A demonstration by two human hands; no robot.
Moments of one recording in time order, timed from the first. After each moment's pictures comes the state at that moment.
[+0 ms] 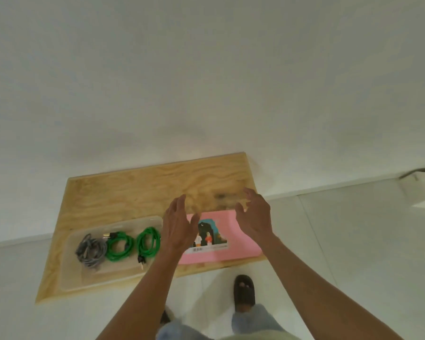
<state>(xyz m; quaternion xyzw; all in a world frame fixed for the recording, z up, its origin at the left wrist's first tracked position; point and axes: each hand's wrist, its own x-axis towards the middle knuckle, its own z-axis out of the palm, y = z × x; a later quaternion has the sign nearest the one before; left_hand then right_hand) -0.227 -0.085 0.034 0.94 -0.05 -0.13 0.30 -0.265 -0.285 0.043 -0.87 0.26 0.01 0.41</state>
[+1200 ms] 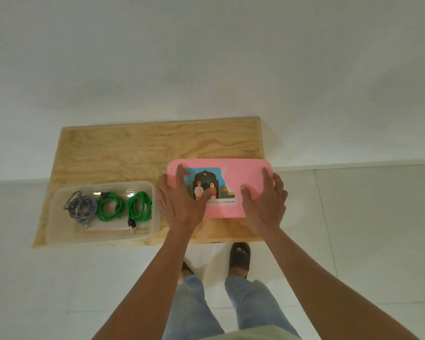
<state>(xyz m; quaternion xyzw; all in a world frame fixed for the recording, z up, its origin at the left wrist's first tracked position) -0.241 -0.136 0.004 0.95 0.13 -0.05 0.27 -0.273 -0.311 0.000 -0.88 0.32 0.06 0.34</state>
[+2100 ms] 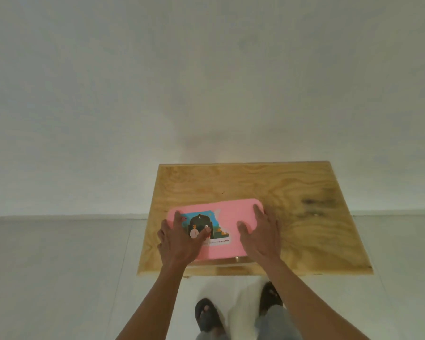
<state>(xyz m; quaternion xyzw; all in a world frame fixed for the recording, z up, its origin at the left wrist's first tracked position) -0.230 0.180 0.037 0.93 0.18 -0.14 0.28 -0.253 -0.018 0.044 -0.92 0.22 0.08 0.32</state>
